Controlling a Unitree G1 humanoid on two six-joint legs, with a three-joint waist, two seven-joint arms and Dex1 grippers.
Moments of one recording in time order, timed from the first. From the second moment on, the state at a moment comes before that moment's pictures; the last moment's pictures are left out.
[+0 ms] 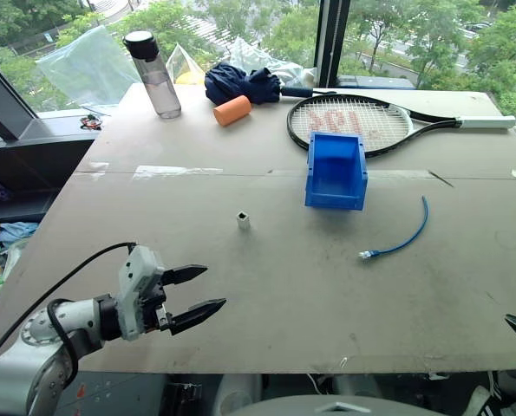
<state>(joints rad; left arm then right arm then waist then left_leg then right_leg) 0.36 0.78 0.34 -0.50 -0.65 0.53 -1.03 0.70 -0.71 -0.89 -0.30 0.58 0.15 1.21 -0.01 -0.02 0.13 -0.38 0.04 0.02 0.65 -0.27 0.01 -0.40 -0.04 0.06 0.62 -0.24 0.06</state>
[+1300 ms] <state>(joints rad) 0.22 0.79 0.14 -0.66 -0.60 0.51 -0.93 -0.40 -0.66 0.32 -0.07 0.19 0.43 1.22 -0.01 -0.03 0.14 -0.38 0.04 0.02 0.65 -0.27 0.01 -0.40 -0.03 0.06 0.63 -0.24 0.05</state>
